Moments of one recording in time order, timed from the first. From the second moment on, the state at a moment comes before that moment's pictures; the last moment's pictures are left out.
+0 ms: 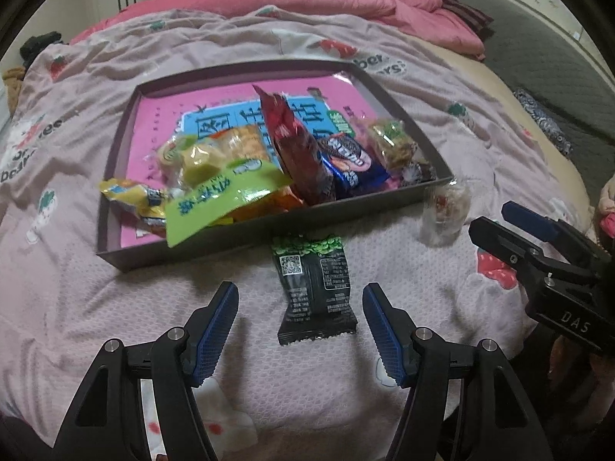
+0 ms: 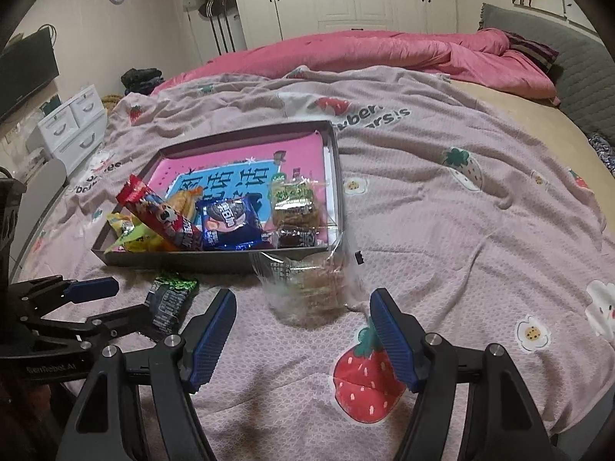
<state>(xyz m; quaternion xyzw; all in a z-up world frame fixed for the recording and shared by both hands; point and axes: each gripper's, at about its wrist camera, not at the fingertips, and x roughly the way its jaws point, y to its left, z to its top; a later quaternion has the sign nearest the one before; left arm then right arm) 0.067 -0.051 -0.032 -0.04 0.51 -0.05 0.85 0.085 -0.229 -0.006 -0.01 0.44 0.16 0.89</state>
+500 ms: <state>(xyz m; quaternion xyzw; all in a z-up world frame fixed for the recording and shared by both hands) 0.083 -0.059 -0.051 -0.04 0.53 -0.05 0.84 0.092 -0.228 -0.014 -0.02 0.44 0.15 0.88</state>
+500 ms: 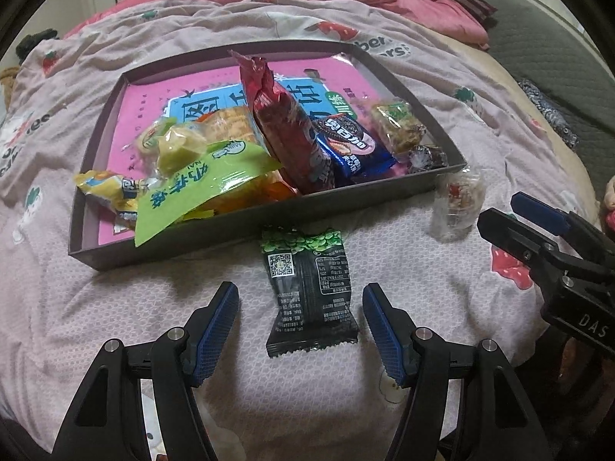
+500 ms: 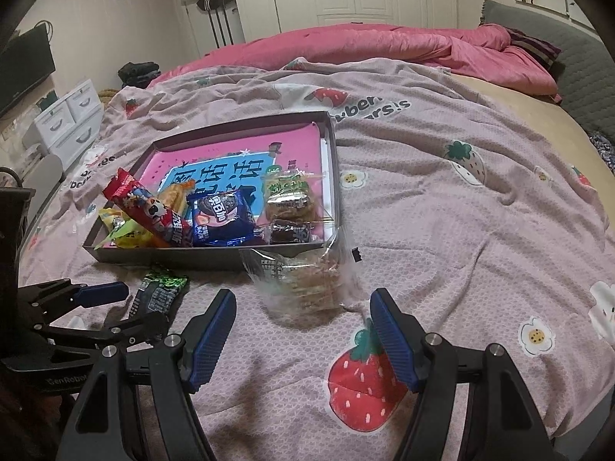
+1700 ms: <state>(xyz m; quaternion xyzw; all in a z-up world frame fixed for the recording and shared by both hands) 0.093 -0.061 -0.067 -0.05 0.53 -0.05 0.84 0.118 -0.212 -0.040 -0.07 0.46 0.16 0.87</state>
